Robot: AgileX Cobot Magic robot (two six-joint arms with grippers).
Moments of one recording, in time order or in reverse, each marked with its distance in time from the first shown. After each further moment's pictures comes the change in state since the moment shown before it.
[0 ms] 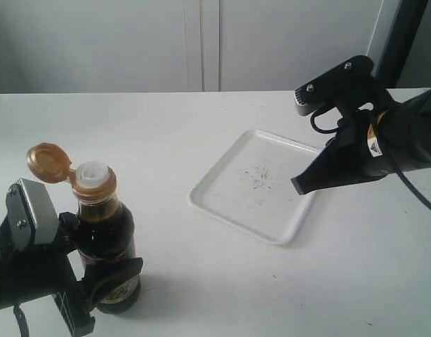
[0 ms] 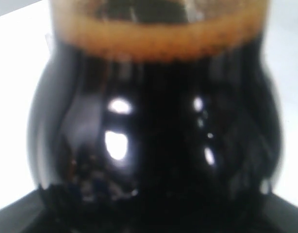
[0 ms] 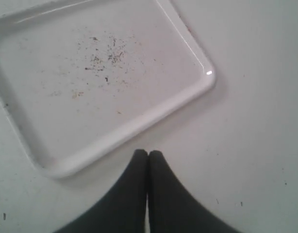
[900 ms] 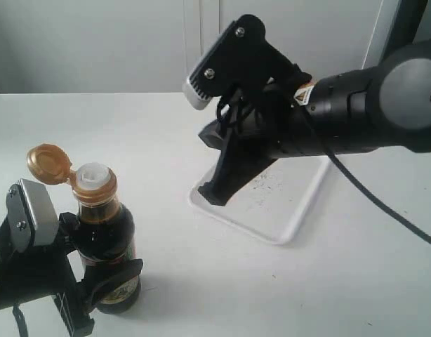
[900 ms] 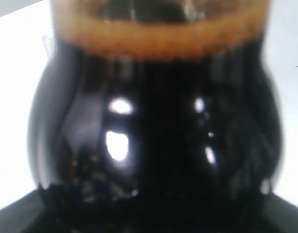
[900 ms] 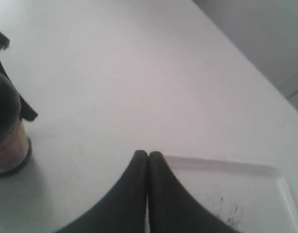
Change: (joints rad) left arm 0.000 0.000 0.000 0.016 -0.002 0.002; right arm 0.190 0.005 -0.107 0.937 -0.183 -1.133
